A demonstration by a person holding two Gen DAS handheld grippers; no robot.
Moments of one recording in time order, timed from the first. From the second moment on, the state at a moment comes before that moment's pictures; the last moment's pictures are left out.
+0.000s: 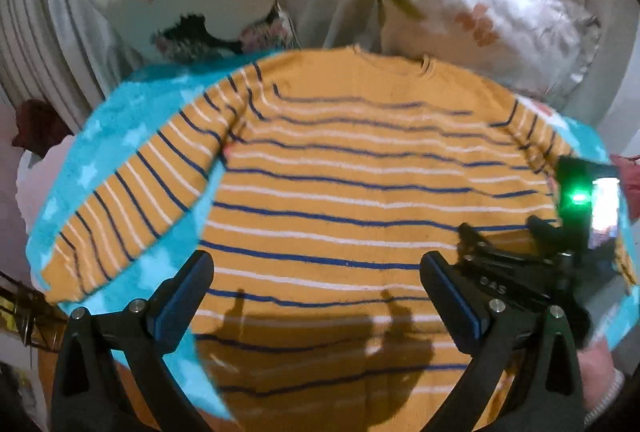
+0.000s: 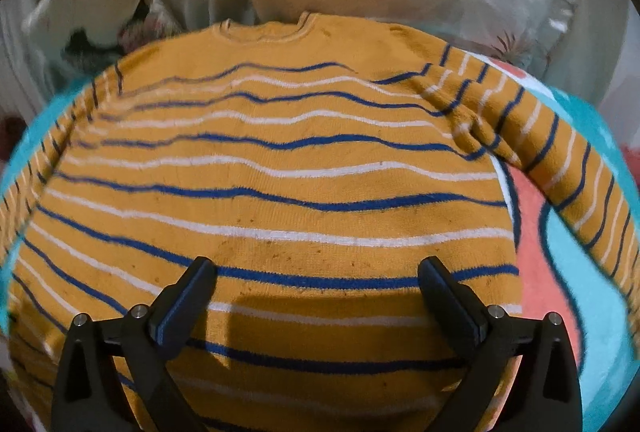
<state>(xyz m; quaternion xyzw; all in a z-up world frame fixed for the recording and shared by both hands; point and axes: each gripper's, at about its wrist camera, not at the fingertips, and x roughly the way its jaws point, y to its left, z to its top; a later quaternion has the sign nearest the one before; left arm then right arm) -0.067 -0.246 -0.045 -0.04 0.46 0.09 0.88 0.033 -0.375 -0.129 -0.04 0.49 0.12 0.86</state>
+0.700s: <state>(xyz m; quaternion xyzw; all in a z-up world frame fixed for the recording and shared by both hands) -0.075 -0.178 0.024 -0.09 0.41 0.03 0.91 -0.010 -0.369 -0.036 0.07 0.46 0.02 0.88</state>
